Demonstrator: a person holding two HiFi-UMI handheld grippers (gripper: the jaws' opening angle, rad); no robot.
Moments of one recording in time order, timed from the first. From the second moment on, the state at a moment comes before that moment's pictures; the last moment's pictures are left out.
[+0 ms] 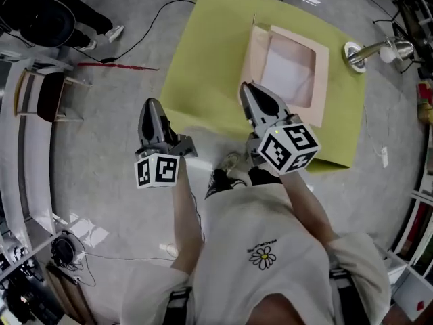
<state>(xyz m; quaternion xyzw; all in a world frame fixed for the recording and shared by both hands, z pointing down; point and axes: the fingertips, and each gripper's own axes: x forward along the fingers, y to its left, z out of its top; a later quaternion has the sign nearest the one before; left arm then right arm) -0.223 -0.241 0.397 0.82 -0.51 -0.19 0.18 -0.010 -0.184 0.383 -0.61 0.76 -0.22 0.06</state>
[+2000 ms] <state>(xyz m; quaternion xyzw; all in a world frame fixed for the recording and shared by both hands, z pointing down) -0.417 -0.149 0.498 0.67 -0.70 -0.13 0.22 -0.181 -0.351 0.603 -0.44 0.75 -0.38 -0.32</state>
